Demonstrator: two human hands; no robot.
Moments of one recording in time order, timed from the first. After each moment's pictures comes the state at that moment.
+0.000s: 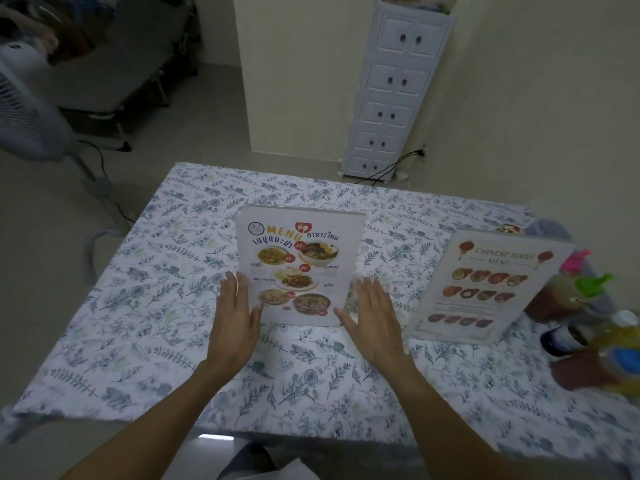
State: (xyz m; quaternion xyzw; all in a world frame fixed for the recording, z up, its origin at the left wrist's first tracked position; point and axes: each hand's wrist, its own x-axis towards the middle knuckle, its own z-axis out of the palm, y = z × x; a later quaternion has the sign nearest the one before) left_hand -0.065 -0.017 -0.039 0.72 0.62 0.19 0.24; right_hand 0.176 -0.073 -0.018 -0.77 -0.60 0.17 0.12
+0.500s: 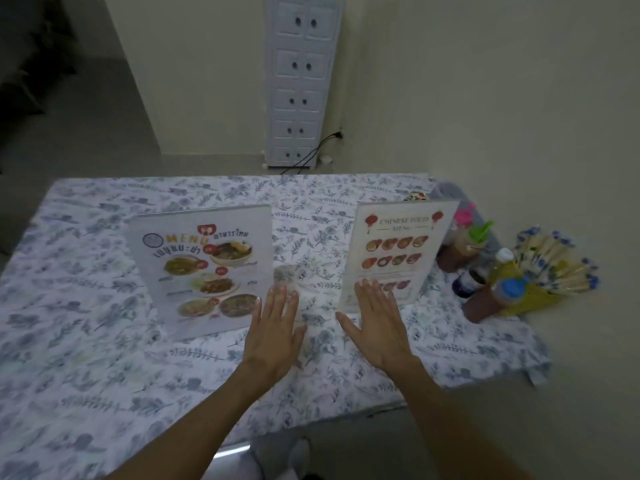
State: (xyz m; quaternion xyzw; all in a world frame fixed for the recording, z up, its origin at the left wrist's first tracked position) left_hand 0.081 -0.068 -0.029 0.89 0.42 0.02 0.17; right_hand 0.262 -0.162 -0.007 -0.83 -0.53 0.12 0.09
